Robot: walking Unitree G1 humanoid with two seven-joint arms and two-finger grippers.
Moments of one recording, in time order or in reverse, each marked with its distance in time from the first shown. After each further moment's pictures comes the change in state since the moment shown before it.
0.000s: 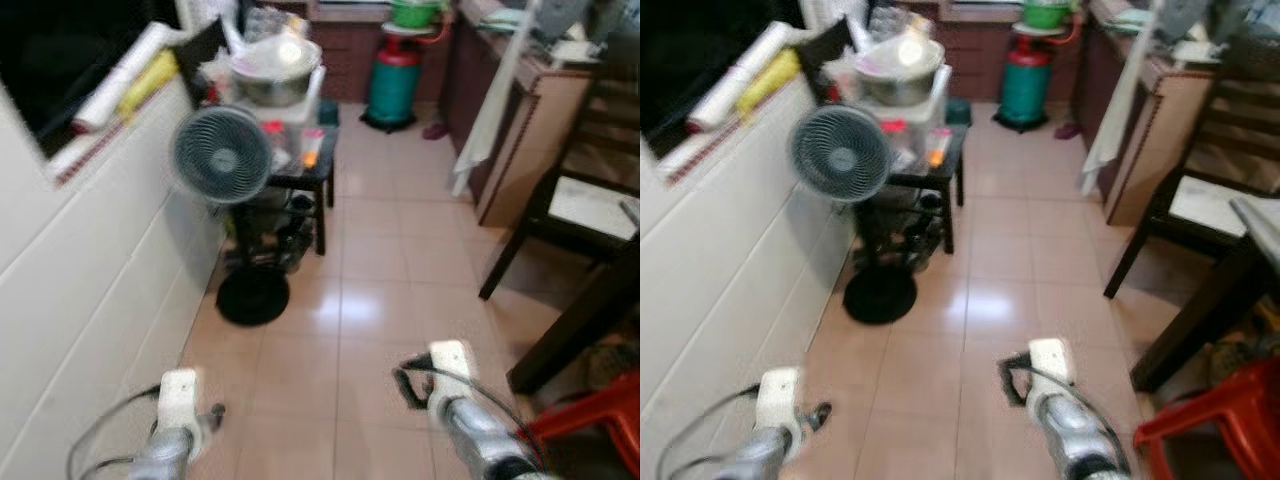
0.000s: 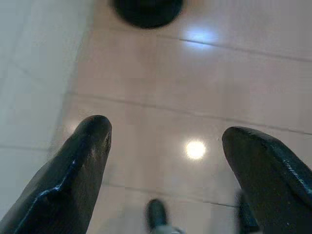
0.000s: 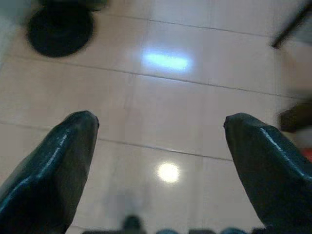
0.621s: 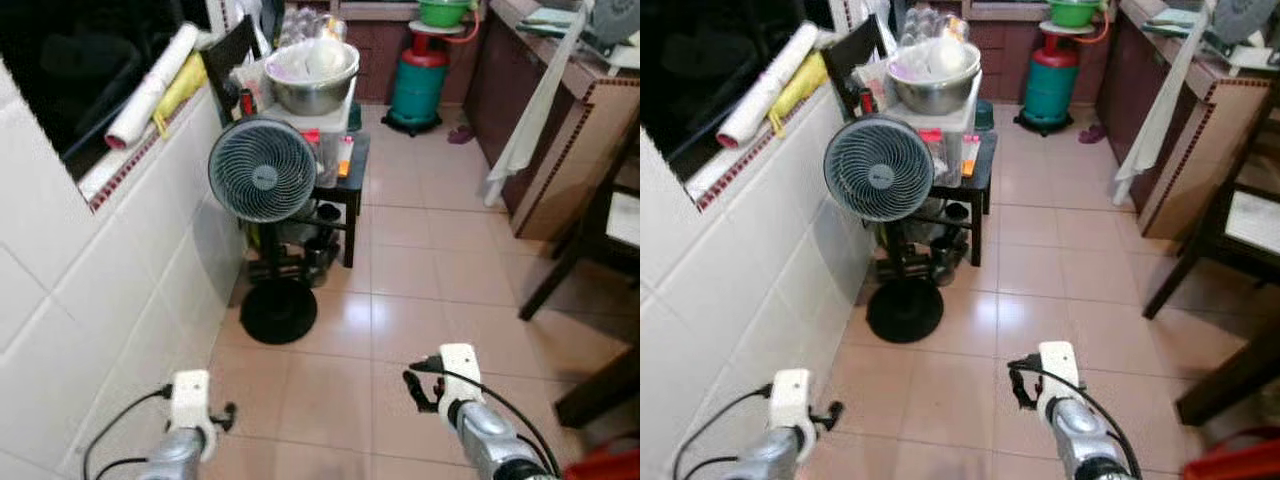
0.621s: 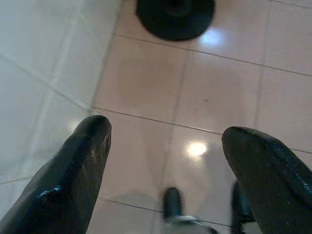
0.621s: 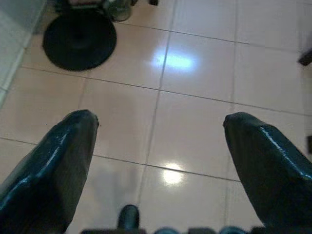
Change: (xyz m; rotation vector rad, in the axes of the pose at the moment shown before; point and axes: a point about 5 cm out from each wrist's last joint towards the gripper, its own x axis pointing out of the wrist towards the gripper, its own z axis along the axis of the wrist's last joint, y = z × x) left arm -0.002 0.009 -0.003 -0.003 0.011 0.041; right arm 0.002 0.010 0.001 0.012 -0.004 0.023
